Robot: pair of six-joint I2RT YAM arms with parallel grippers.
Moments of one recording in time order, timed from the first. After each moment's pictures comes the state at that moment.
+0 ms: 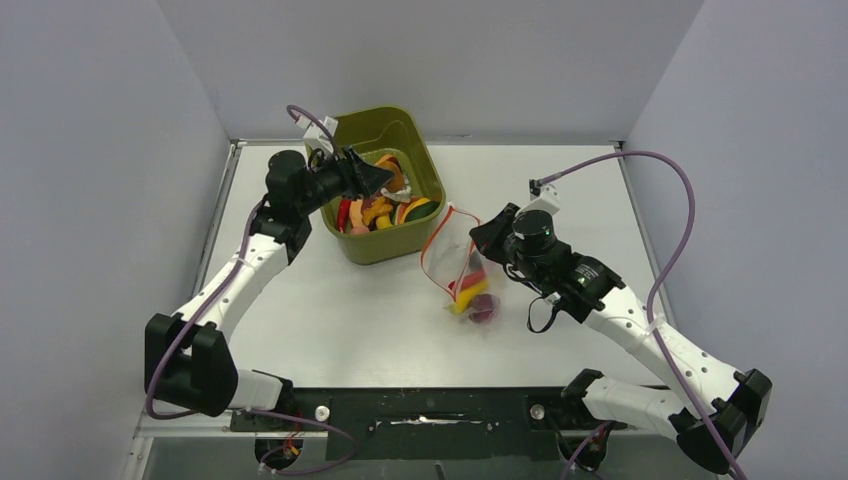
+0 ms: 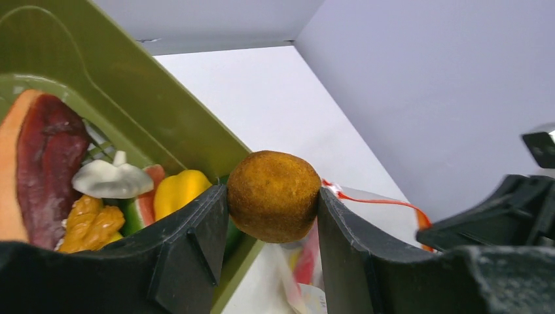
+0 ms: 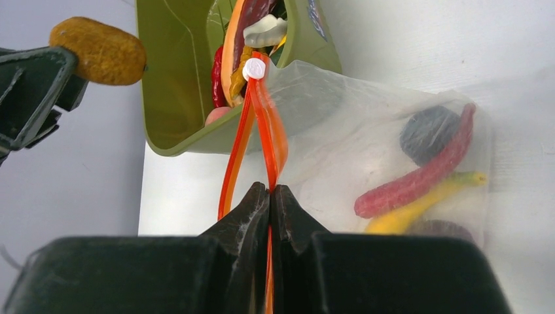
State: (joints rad) left arm -0.29 1.39 1.09 0.22 0.47 -0.55; right arm 0.72 1.03 1.00 -0.42 0.30 0.88
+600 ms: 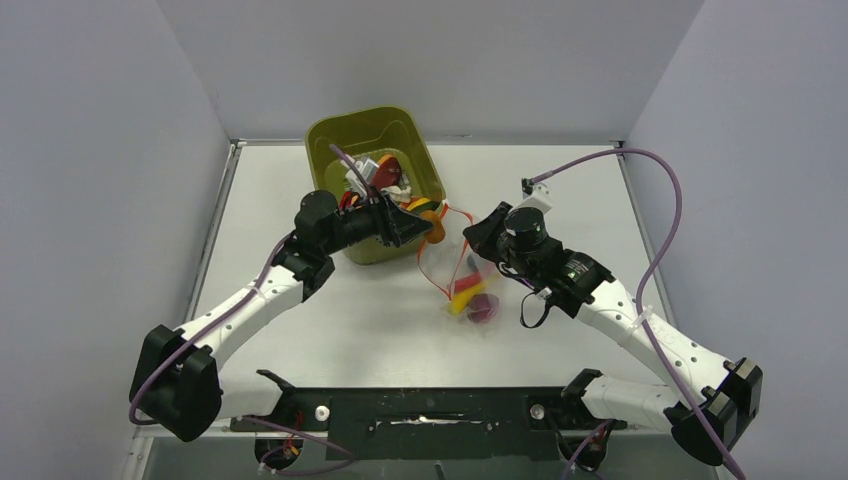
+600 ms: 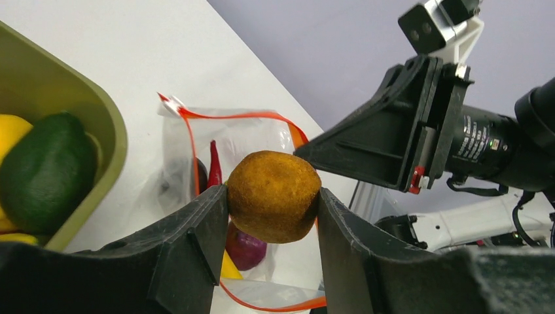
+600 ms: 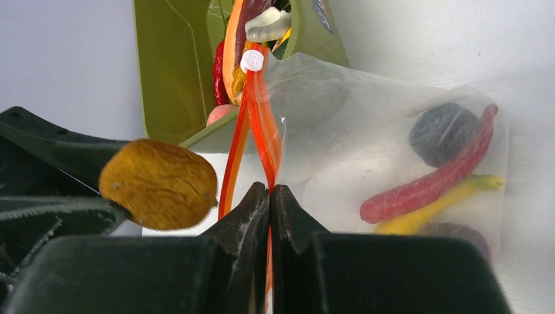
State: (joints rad) left arm -0.51 1.27 0.87 0.38 0.54 -0.68; right arm 0.72 1.09 1.00 -0.37 0.28 0.90
